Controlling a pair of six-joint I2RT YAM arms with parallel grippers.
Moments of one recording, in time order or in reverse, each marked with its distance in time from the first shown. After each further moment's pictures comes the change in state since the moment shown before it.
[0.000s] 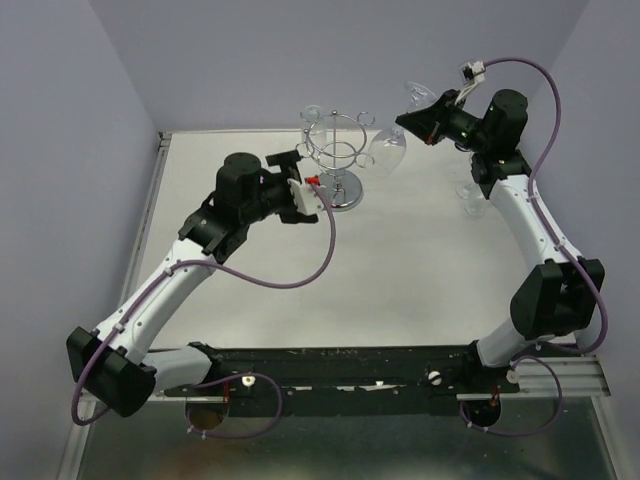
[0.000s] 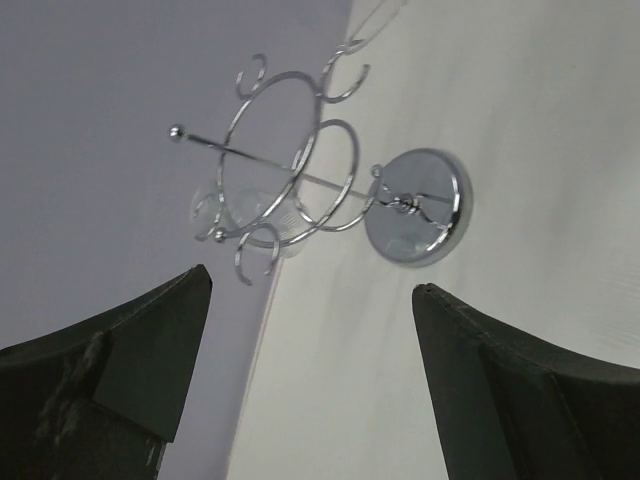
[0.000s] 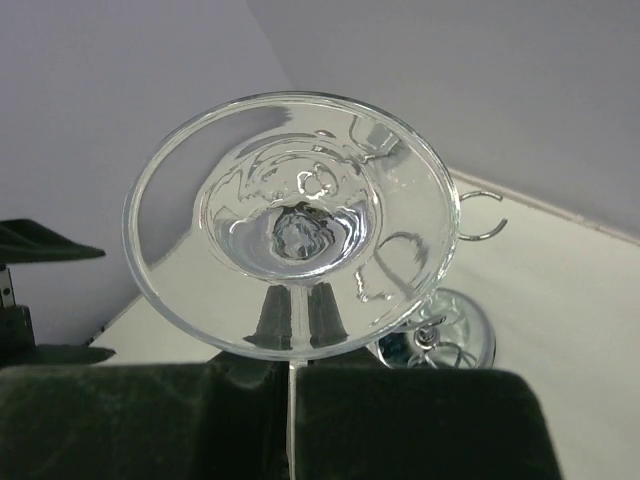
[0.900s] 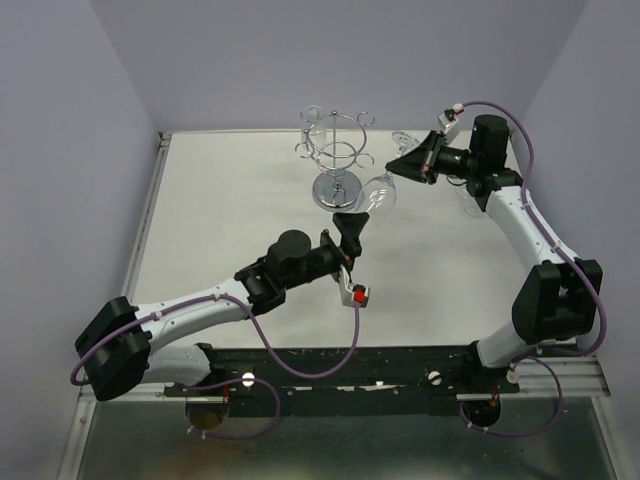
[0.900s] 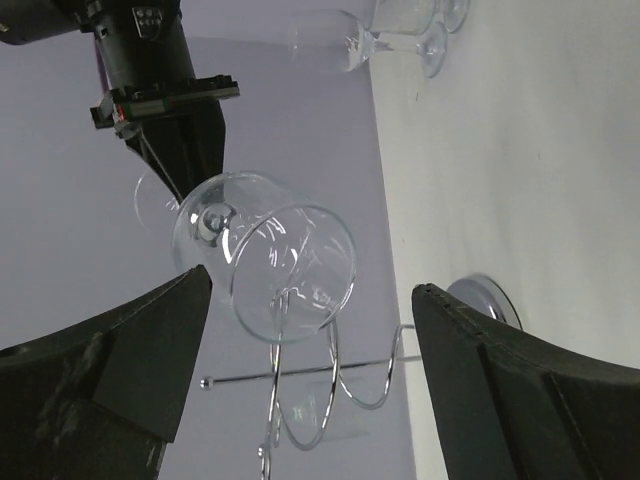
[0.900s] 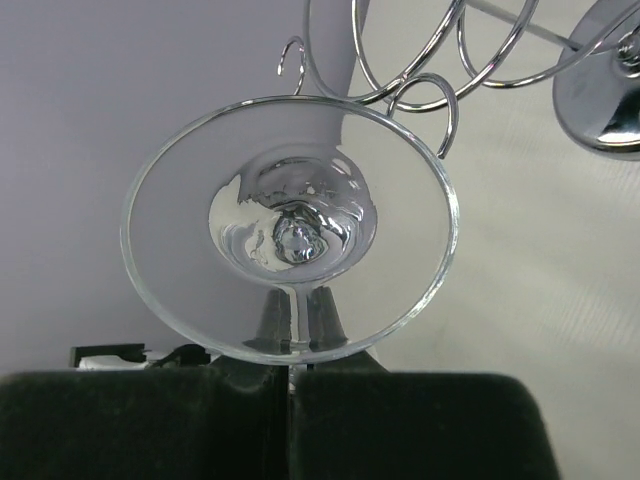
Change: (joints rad) left arm -0.449 -0.027 -0.524 0.633 -0.140 0.495; right arm 0.002 -0.045 -0.164 -0.312 -0.171 0.420
